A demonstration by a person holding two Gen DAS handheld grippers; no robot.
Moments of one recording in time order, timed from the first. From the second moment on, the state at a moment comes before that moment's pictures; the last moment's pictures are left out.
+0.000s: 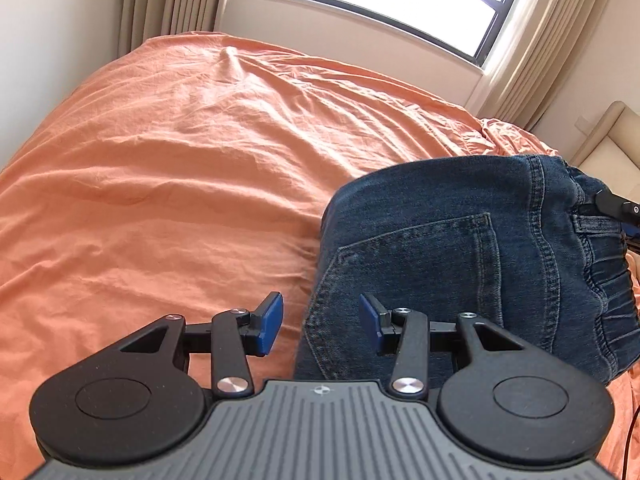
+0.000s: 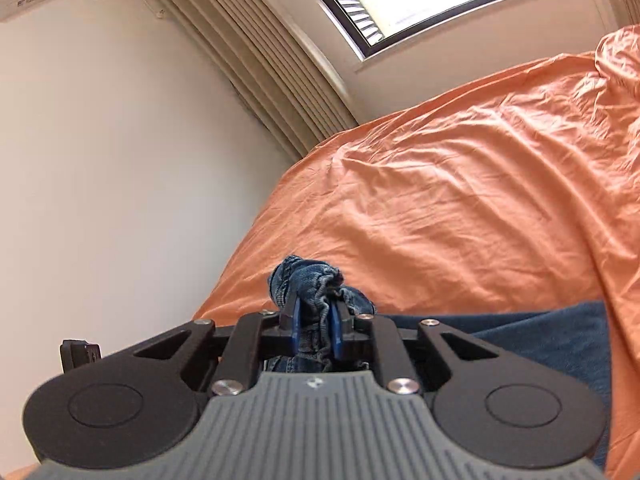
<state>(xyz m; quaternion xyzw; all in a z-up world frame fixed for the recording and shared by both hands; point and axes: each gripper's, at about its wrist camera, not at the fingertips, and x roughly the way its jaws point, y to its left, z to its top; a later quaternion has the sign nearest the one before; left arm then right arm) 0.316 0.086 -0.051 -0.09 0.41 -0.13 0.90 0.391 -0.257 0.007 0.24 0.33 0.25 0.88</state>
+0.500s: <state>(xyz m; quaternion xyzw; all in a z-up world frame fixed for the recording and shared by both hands) 0.381 0.003 -0.098 -0.07 0.40 -0.18 0.89 0.431 -0.374 -0.135 0.26 0.42 0.07 0.87</state>
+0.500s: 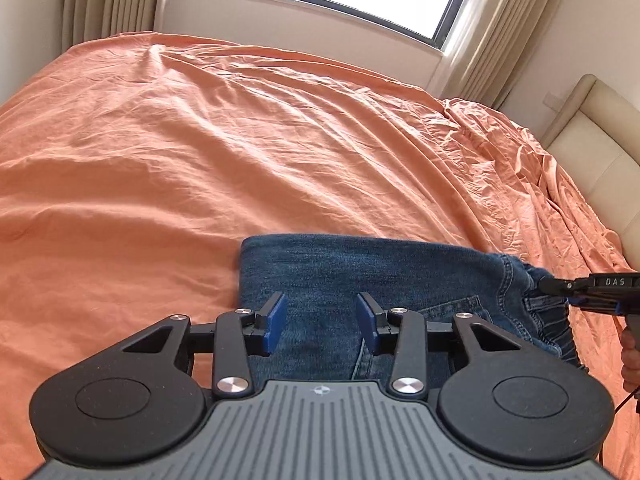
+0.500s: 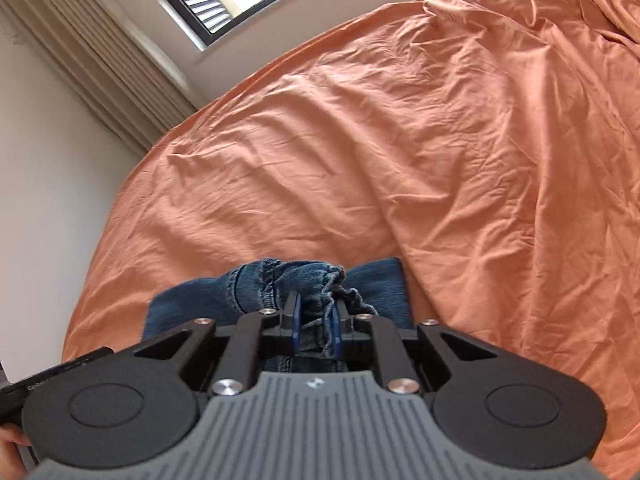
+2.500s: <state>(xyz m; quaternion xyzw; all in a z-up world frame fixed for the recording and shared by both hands) 0.193 -0.051 -0.166 0.38 0.45 -0.11 0.80 0.275 -0.328 -0.186 0.14 0.36 0.08 0.92</state>
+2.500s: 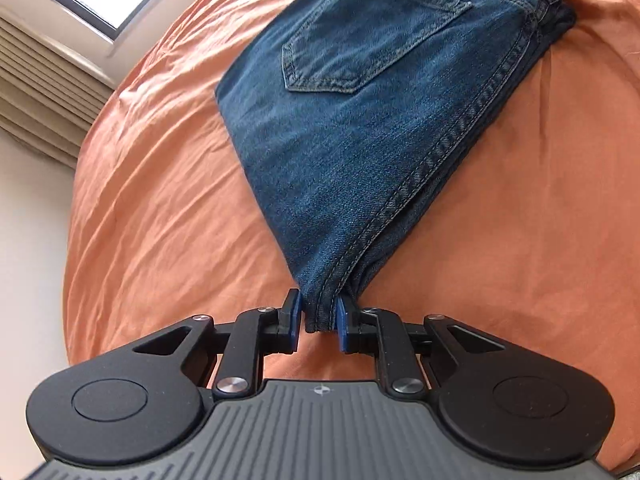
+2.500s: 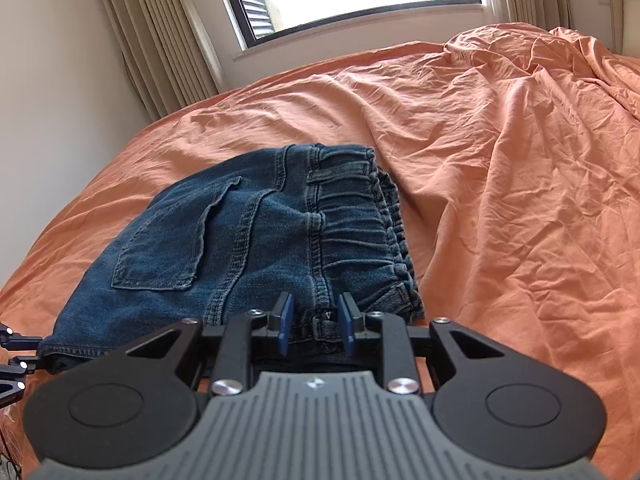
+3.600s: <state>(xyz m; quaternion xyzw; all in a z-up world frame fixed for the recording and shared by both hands) 0.243 0.040 -0.107 -0.08 0.44 -0.14 0.88 0.258 -0.410 -0.210 0.48 0.37 0.09 0.79</state>
